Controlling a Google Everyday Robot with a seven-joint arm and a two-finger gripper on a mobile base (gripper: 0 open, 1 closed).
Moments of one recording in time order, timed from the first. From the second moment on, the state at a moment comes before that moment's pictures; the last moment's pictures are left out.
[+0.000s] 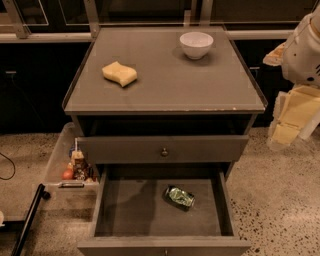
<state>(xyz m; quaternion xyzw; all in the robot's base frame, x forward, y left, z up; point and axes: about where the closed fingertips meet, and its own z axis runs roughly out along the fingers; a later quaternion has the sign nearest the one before) 0.438 -0.217 0.976 -0.60 0.78 -0.03 0.16</state>
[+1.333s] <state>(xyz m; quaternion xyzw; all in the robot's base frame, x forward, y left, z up) 0.431 -0.194 0.837 -0.64 0.76 0.02 0.13</state>
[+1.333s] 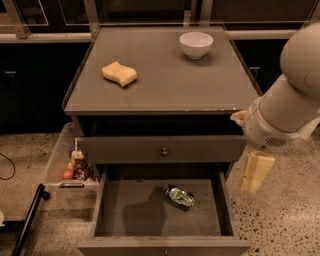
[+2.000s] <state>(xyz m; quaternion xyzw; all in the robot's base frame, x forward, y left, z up) 0.445 -0.202 0.739 -0.66 0.74 0.04 0.13</state>
